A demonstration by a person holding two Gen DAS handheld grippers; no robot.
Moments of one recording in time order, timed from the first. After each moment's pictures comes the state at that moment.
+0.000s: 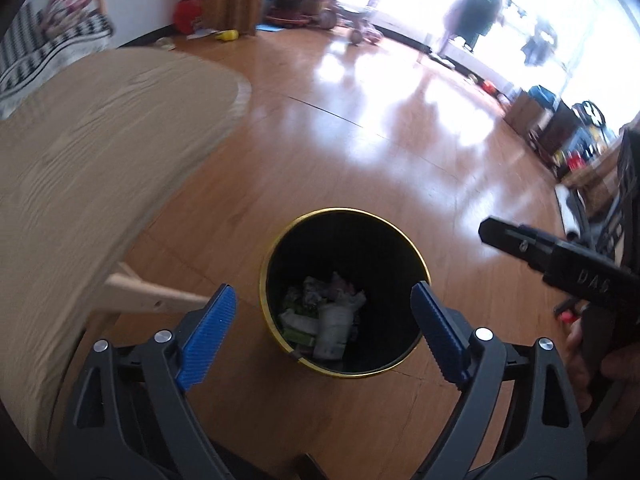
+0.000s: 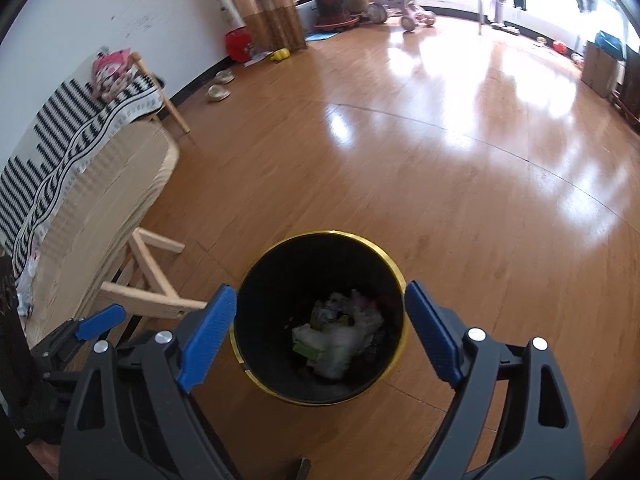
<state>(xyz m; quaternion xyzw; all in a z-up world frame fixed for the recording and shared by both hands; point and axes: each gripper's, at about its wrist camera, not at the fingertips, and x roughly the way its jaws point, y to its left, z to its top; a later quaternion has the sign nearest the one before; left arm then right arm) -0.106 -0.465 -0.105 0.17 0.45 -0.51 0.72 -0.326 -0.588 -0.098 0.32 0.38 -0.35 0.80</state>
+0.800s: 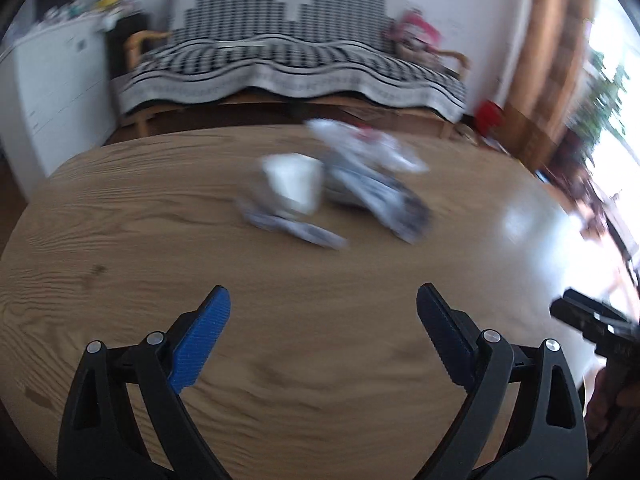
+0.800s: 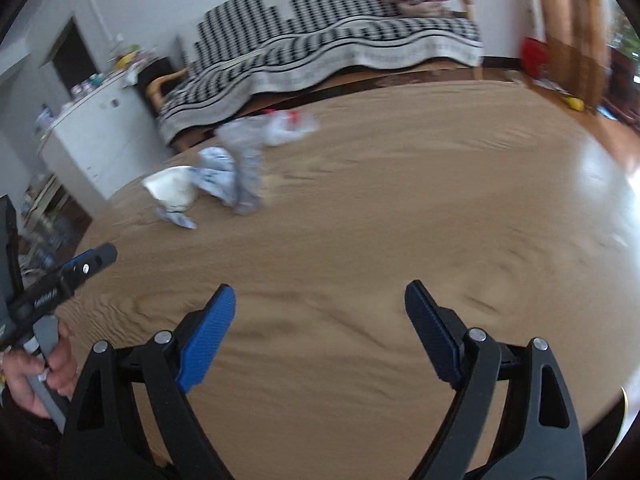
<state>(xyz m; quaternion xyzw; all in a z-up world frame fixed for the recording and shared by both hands) 0.131 0.009 -0.020 -0.03 0.40 -0.09 0.91 0.065 -0.266 -0.042 0.14 0.42 0.06 0.89</state>
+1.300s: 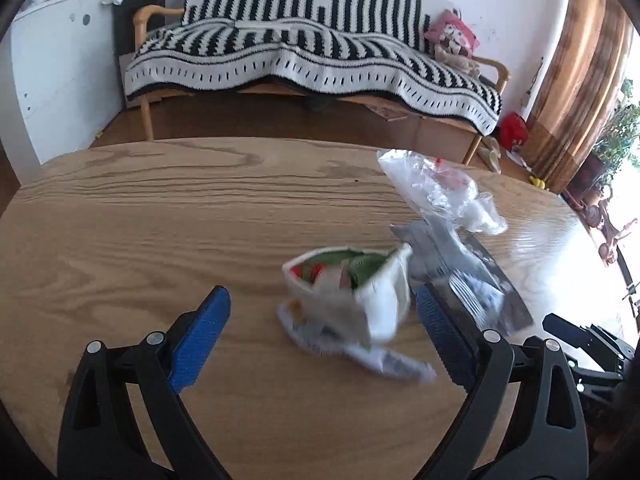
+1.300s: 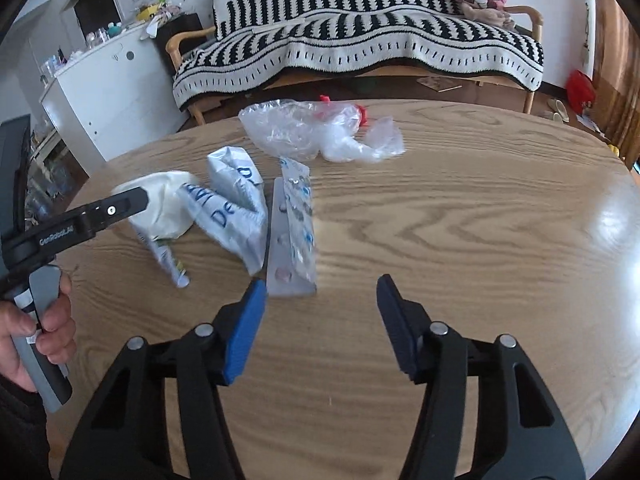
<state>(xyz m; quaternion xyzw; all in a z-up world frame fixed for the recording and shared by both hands) 0.268 0.020 -0.059 -0.05 0.43 -0.07 0.90 0.208 -0.196 -0.077 0.06 0.45 0.09 0.89</state>
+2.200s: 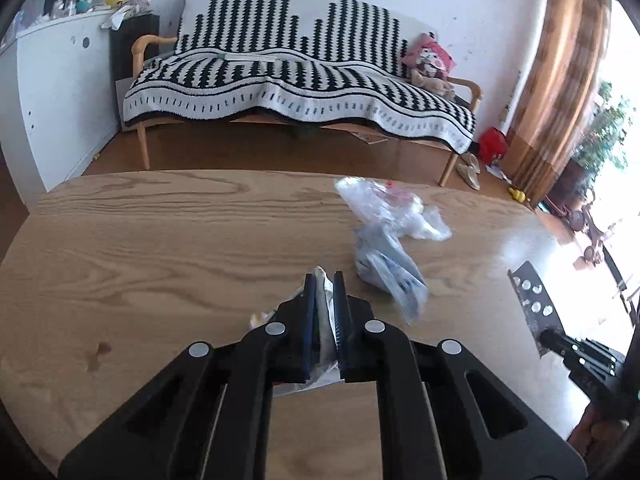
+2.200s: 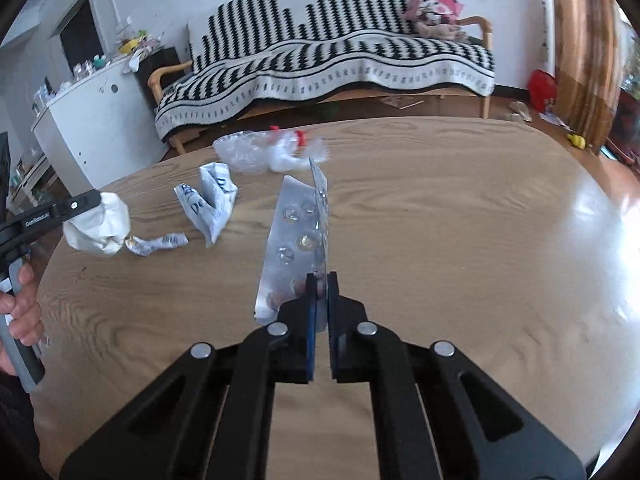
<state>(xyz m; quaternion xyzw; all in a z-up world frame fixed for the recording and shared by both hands) 0.181 0.017 0.003 -0.05 0.38 -0.11 0.92 0.100 -0.265 -0.035 0.08 0.40 0.04 0.91</state>
